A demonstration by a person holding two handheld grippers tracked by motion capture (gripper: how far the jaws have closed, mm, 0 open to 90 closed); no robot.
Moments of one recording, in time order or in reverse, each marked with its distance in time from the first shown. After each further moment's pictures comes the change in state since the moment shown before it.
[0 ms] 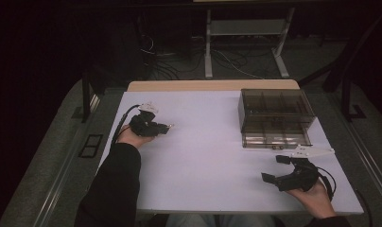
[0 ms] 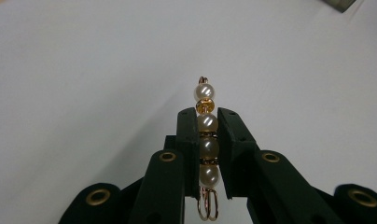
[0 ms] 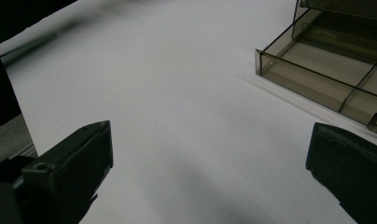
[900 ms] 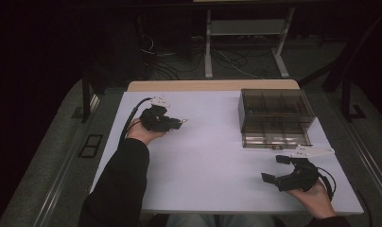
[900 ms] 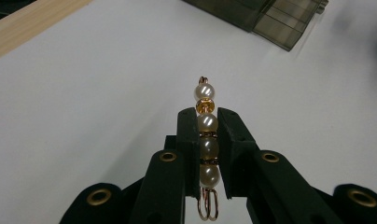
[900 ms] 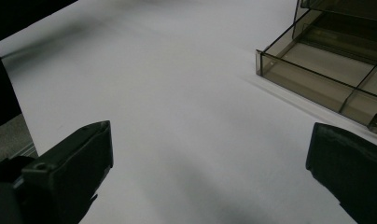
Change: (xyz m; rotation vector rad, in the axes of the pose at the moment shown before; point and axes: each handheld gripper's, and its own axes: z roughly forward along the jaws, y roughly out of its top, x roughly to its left) left arm -0.031 0.042 0.001 -0.047 -0.062 0.083; right arm 0.001 0.000 0.000 -0.001 0.000 -0.001
